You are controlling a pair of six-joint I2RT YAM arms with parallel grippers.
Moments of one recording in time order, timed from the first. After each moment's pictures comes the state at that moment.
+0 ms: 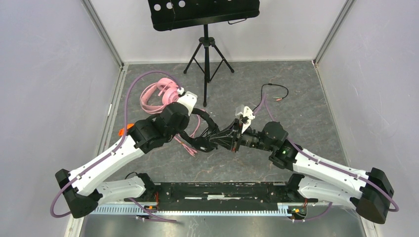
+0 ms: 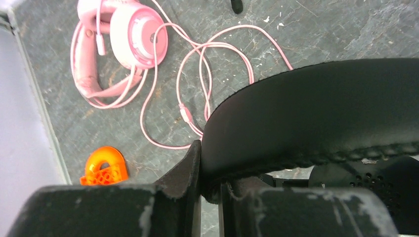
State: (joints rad) left arm -0.87 1.04 1.09 -0.75 -0.52 -0.05; right arm 0.95 0.95 0.60 0.43 -0.40 0.32
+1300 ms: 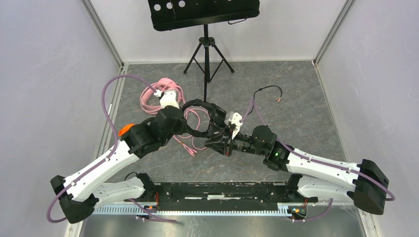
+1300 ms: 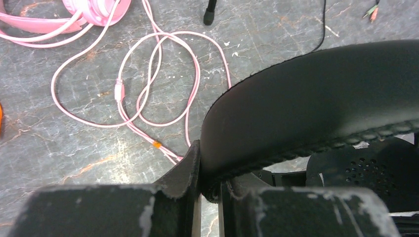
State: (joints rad) left arm -0.86 0.97 1.04 -0.74 -0.52 -0.65; right arm 1.05 1.04 0.60 0.45 -0.29 0.25
